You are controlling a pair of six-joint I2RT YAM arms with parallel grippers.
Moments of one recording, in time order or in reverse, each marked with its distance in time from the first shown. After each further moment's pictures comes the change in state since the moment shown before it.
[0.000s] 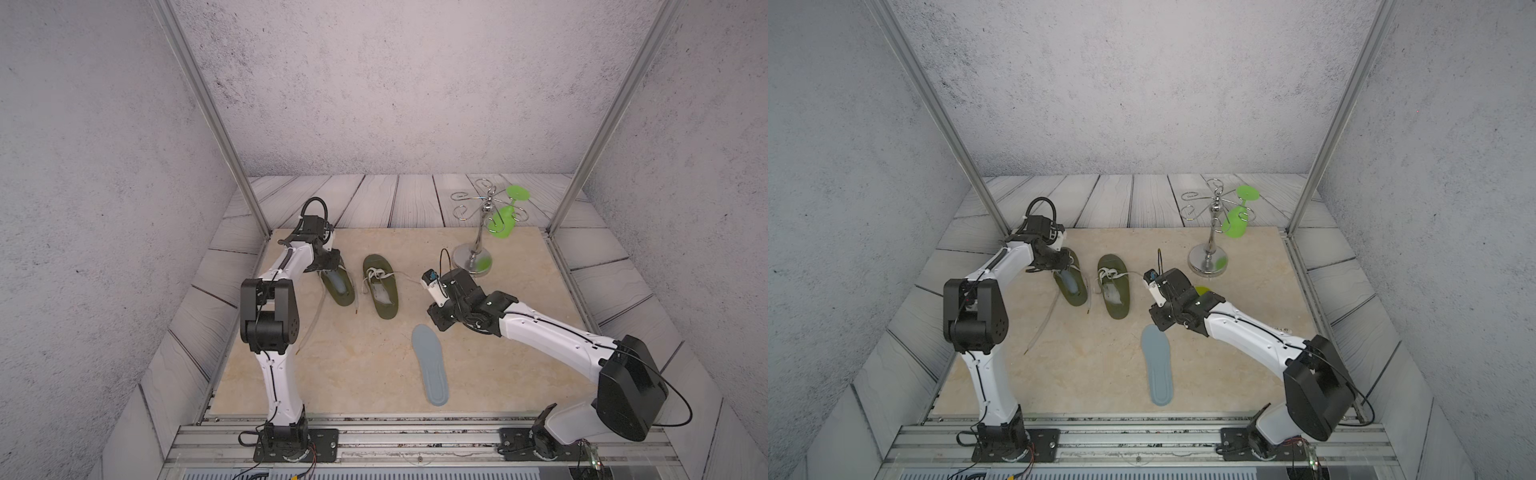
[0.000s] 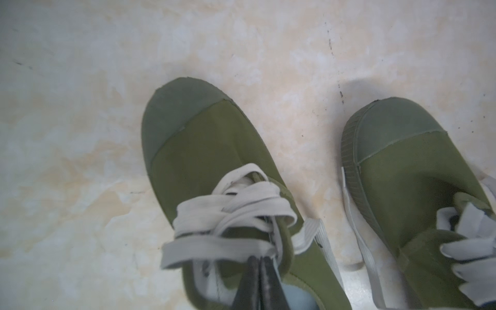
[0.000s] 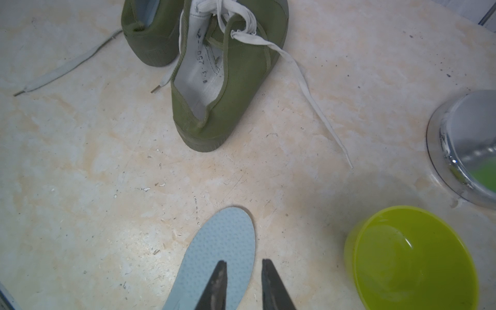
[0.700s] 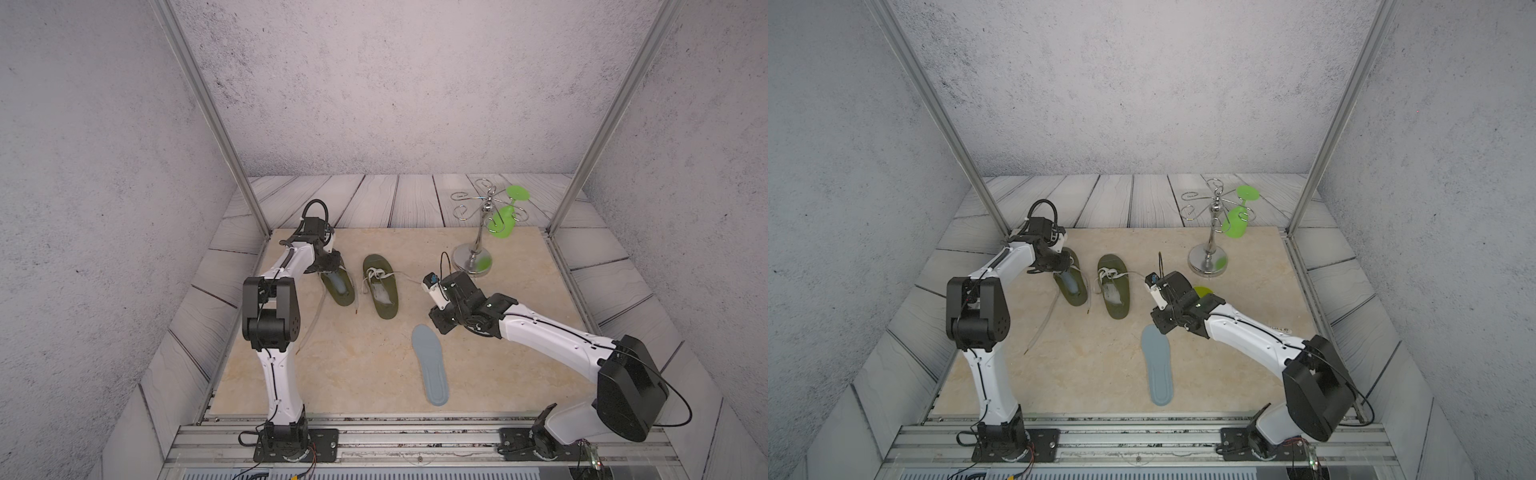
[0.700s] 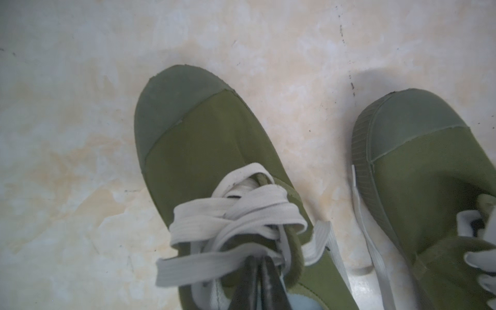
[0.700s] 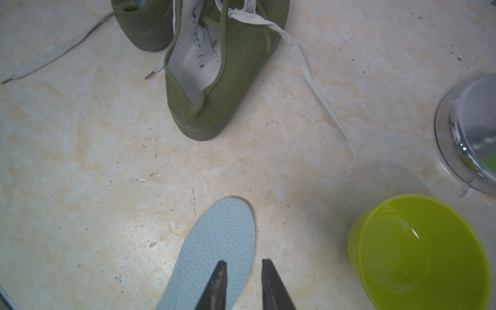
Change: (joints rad) left arm 0.000 0.062 0.023 -0.014 0.009 -0.001; right arm -0.002 -0.003 -0.027 0.000 -0.005 0.003
